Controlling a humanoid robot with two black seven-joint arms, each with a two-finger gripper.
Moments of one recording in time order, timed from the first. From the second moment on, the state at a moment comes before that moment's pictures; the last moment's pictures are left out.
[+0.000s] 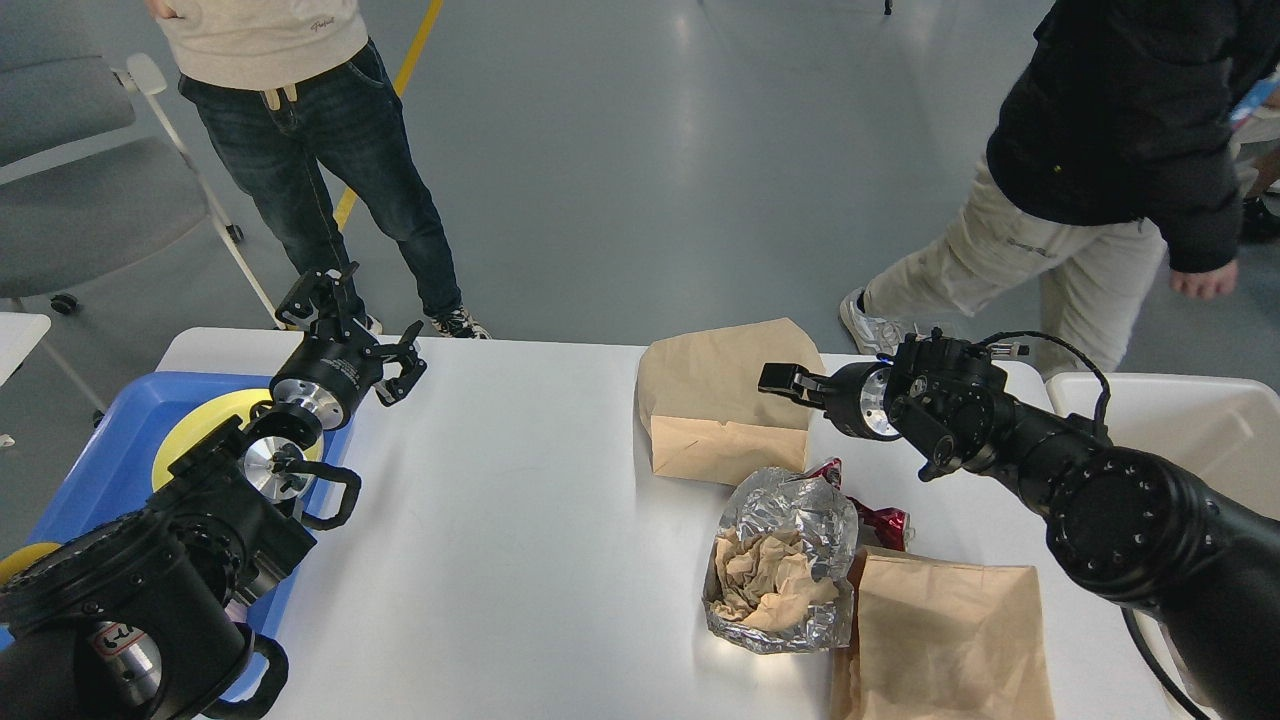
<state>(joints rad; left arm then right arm) -0.94 -0.04 -0.59 0.21 -0.28 -0.68 -0.19 1.07 0.04 -0.88 0.20 -0.13 0.33 0.17</state>
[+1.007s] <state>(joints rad) -0.94 -0.04 -0.59 0.21 -0.28 -0.68 -0.19 1.32 -0.10 -0.86 0.42 -0.13 0.49 0.15</state>
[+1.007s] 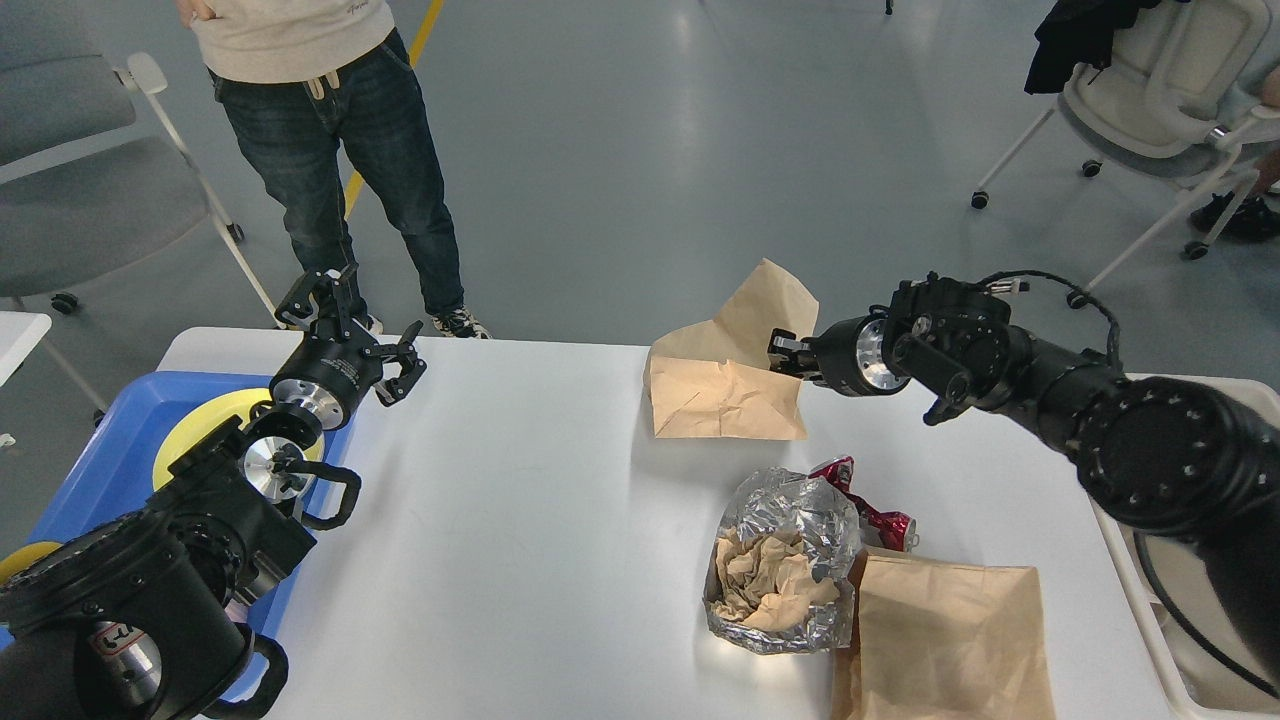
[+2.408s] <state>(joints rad) -0.94 -0.04 -0.59 0.21 -0.28 -0.68 -0.19 0.96 -0.78 -0.68 0.53 -0.09 0.10 0.15</state>
